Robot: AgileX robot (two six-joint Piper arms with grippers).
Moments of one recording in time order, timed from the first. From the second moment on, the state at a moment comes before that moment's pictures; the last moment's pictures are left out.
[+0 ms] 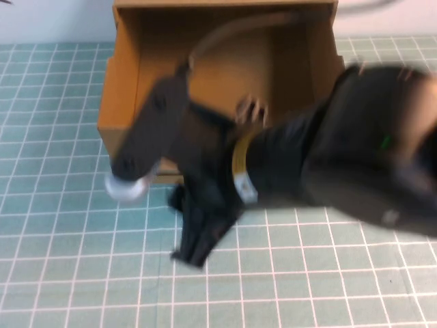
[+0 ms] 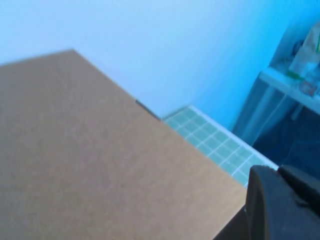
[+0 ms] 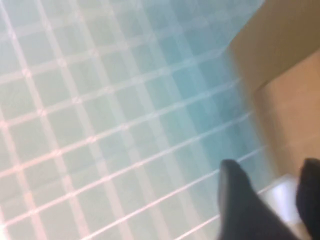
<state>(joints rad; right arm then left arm) 1.11 1.52 -1.45 -0.31 0.83 -0.03 -0.25 2.09 -2.84 -0.67 1.27 0.26</state>
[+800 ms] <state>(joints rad) 0.08 1.33 -1.49 0.26 0.75 -0.26 -0.25 1.47 -2.23 -0.39 1.28 0.19</state>
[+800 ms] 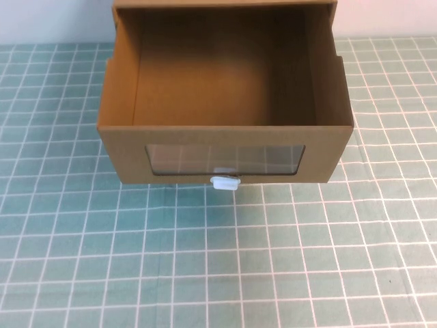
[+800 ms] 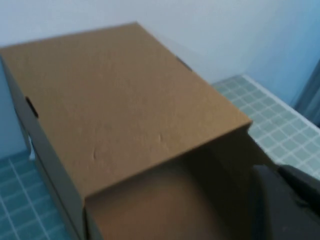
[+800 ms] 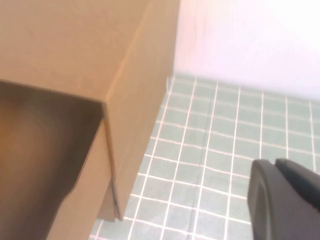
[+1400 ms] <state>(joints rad) 0.04 0.62 -0.77 0.61 0.46 -0.53 -0.25 0.50 -0.88 -0.28 0.82 0.20</state>
